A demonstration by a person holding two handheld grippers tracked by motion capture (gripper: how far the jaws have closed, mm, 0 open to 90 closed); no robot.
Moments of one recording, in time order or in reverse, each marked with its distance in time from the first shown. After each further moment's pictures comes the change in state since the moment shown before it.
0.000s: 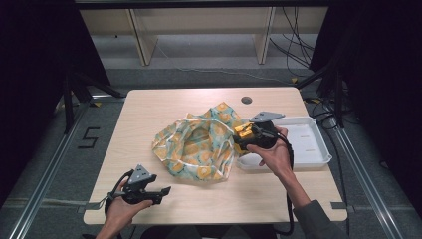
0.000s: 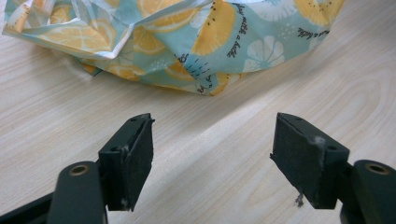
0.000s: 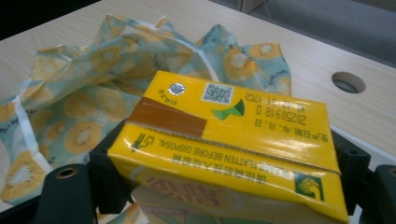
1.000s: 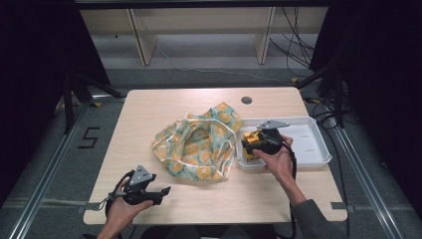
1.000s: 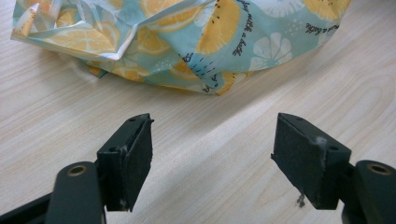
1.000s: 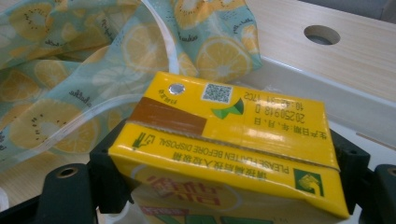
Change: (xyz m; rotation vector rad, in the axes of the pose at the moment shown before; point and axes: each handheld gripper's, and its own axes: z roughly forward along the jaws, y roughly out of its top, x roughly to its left) left arm -0.001 -0.001 0.003 -0.001 0.019 0.011; right arm -0.021 -0.040 0.018 0.035 -0.096 0.080
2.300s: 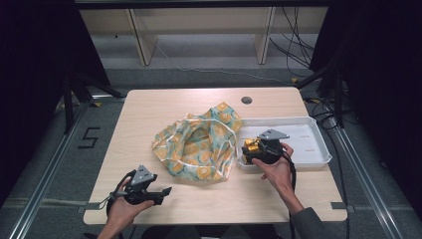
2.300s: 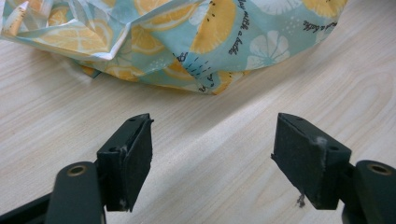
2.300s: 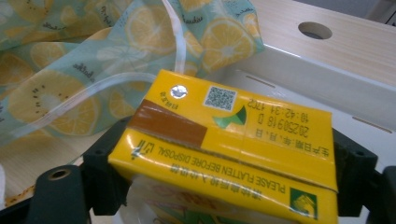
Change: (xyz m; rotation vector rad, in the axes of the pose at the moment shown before) left arm 0.000 0.001 0.002 0.015 -0.006 0.026; right arm 0.013 -0.023 -0.006 -0.042 -0.046 -0.016
